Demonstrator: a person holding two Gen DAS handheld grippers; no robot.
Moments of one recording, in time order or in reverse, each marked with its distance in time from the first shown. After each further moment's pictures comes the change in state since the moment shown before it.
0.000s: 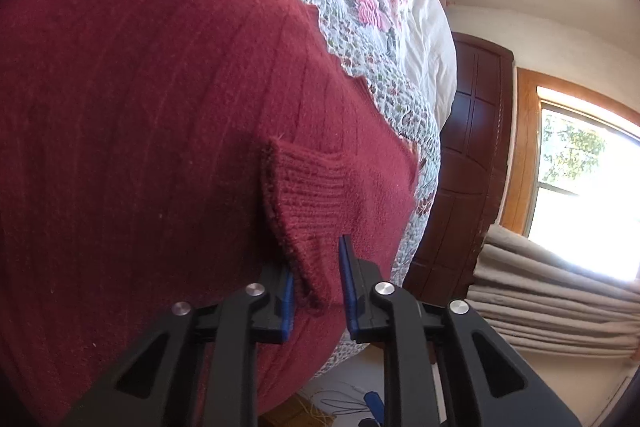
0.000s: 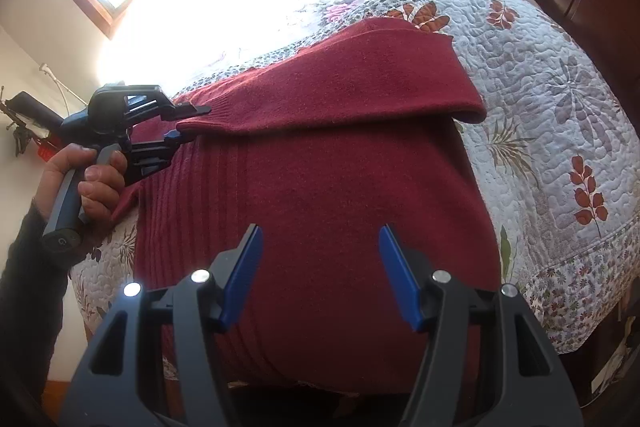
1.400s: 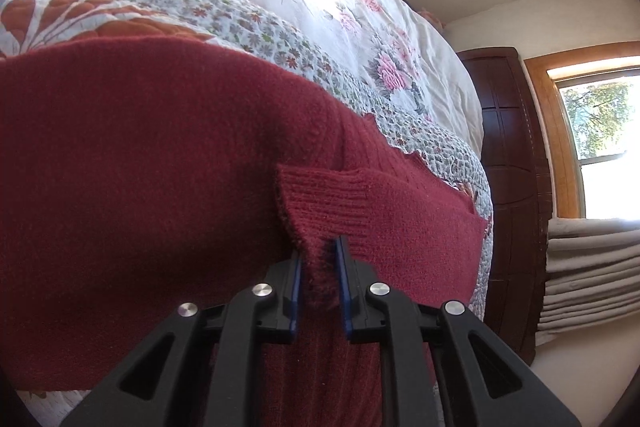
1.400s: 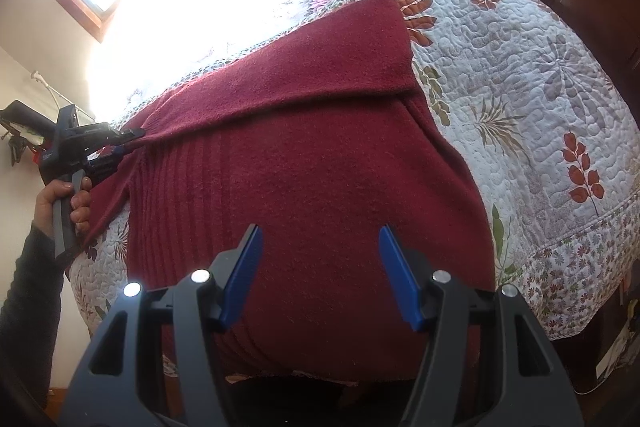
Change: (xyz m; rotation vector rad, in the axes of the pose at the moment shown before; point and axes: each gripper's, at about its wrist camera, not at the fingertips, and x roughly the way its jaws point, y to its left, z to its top) left arm -0.113 0.042 0.015 0.236 -0.264 0.234; right arm 0.001 -0.014 -0.010 0.044 0.028 -0.011
